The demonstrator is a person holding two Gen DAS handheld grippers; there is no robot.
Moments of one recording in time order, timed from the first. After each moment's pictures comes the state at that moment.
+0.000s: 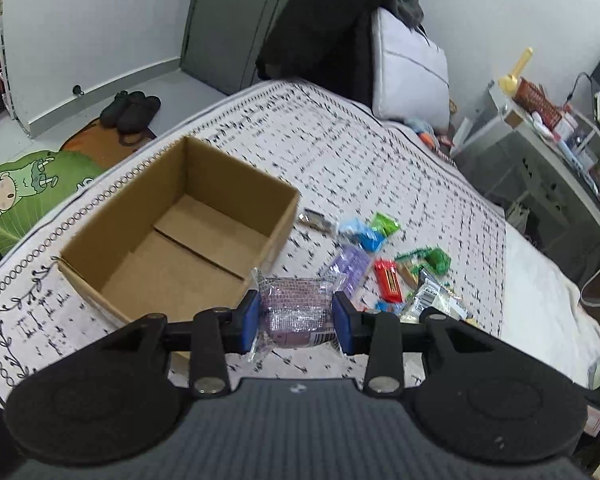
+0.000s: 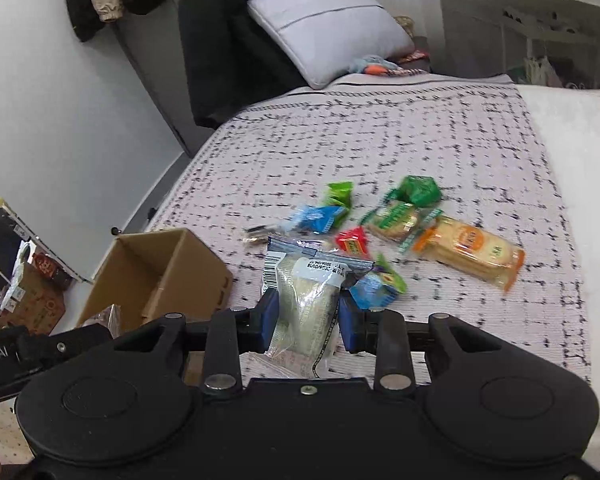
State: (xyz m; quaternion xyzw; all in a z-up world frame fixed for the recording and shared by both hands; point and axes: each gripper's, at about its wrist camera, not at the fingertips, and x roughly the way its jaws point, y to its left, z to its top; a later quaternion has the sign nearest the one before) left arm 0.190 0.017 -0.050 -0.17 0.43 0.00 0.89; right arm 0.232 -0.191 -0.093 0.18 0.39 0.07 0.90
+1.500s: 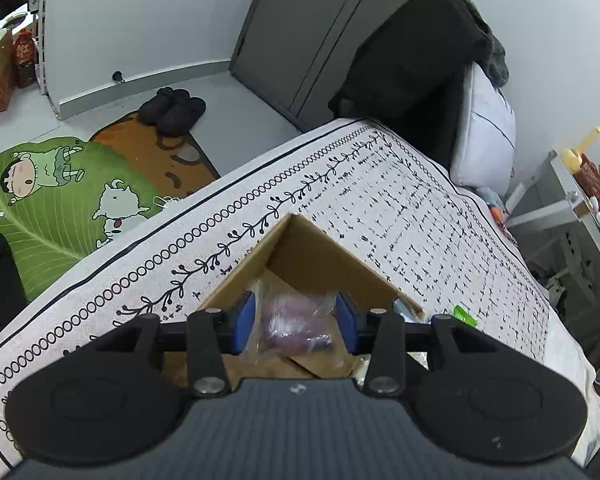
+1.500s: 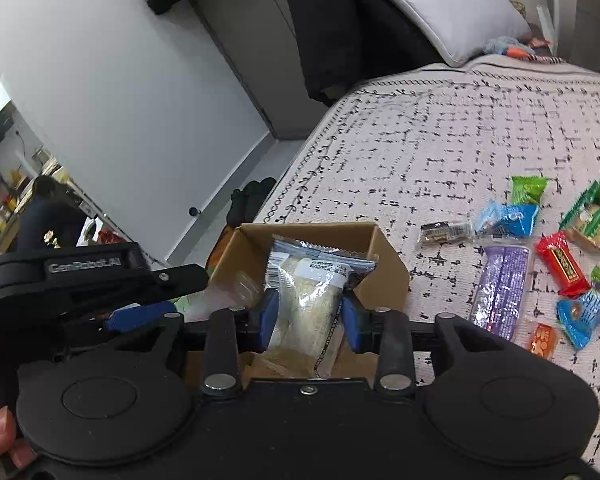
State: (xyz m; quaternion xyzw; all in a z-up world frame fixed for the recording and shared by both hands) left arm 0.268 0.136 -0.079 -0.24 0.41 0.06 0.88; right arm 0.290 -0.065 -0.096 0.20 0.39 0.18 0.88
